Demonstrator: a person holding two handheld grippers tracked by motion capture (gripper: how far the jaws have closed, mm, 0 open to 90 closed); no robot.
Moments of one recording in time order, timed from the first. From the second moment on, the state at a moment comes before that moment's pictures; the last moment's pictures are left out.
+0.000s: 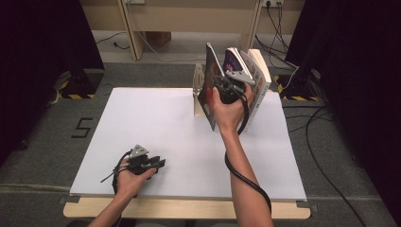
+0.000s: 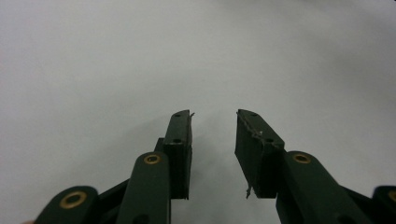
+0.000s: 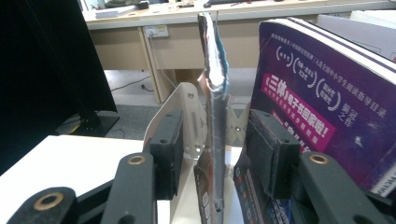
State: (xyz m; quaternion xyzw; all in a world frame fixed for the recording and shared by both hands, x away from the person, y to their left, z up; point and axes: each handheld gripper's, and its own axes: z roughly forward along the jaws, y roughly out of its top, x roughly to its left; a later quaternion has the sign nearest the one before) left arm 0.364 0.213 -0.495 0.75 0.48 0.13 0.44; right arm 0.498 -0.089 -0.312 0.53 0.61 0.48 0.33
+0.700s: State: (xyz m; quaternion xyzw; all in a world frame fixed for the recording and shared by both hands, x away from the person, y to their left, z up) left arm 0.365 0.214 -0.494 0.74 0.48 0.13 0.44; right arm 0.487 -0.102 -0.318 0.54 0.63 0.48 0.31
